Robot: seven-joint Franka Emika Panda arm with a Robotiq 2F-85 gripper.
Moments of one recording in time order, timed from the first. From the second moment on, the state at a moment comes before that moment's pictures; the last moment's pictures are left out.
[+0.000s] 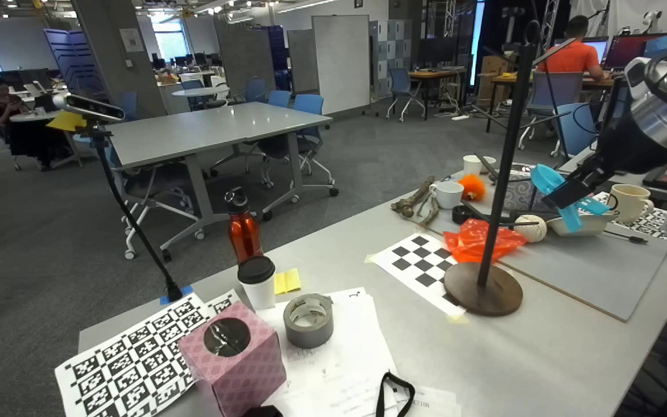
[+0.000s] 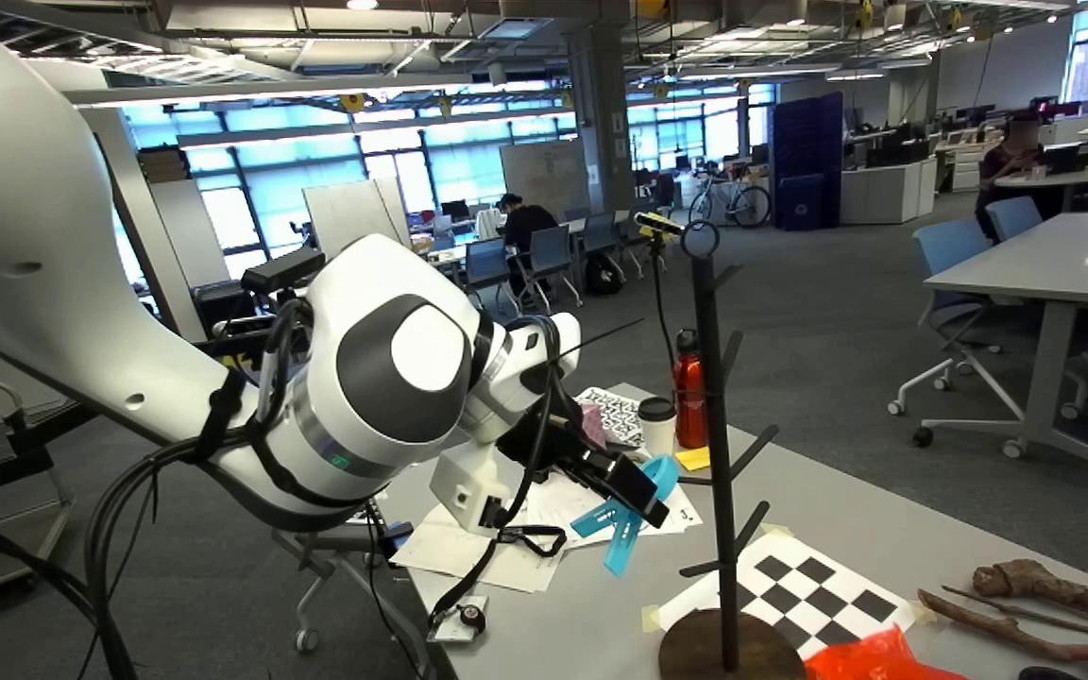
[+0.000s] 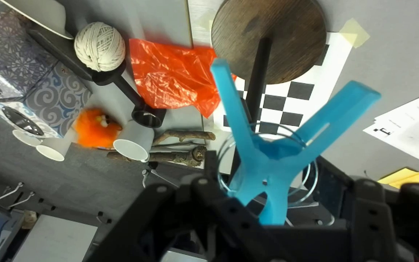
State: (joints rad) arm 0.02 -0.07 -0.26 -2.48 -1.03 3.00 0.75
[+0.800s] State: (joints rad) arm 0.02 -0.02 -0.26 -2.45 -1.03 3.00 0.75
